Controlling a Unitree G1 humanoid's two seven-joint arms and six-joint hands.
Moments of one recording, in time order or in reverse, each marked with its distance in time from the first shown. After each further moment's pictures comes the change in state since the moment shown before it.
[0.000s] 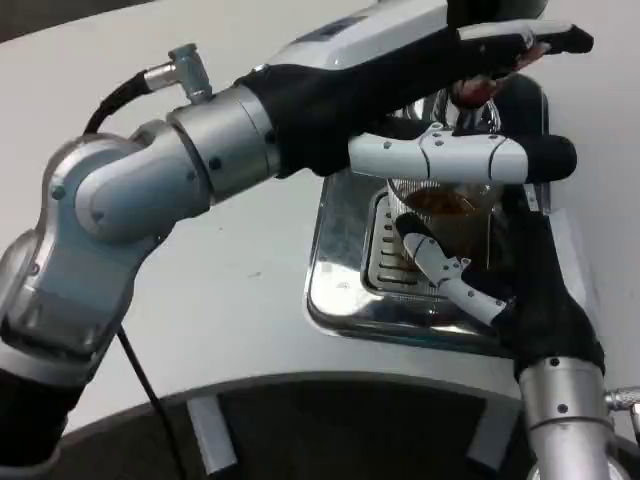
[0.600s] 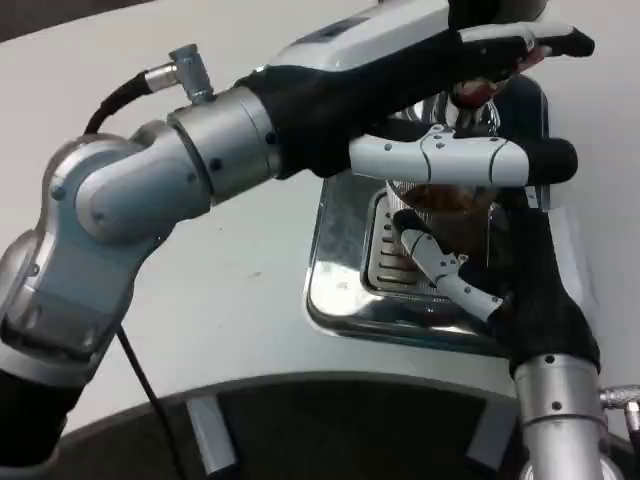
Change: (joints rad) left arm 0.000 0.004 -0.004 -0.003 0.000 0.000 0.000; right arm -0.012 0.001 0.012 0.015 0.004 0.000 -0.016
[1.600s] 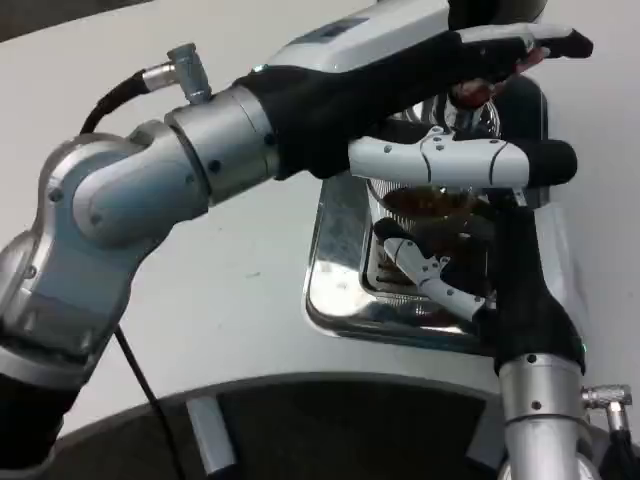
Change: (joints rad) left arm 0.004 0.009 0.000 -0.016 0.005 0.000 0.000; right arm -0.014 0.011 0.050 0.022 -0.054 0.026 -0.058
